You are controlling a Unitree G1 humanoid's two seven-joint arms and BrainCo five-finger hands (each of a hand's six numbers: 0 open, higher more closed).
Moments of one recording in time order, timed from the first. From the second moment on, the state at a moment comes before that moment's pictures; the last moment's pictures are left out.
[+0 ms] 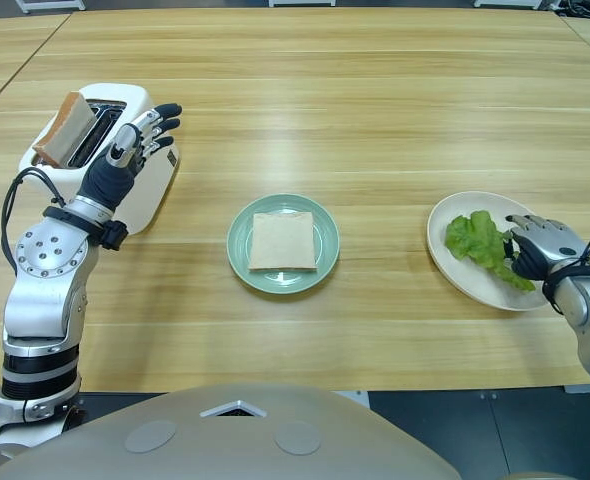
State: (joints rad) left arm -0.03 0.41 0.09 -0.52 -0.03 0.34 -0.33; right arm 0.27 -1.01 -0.13 0.11 -0.81 -0.09 0.19
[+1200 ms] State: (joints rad) left arm -0.03 0.41 0.10 -0.54 -0.03 0.34 -0.34; right arm 0.22 -1.02 -0.08 0.23 -0.77 -0.21 0.09
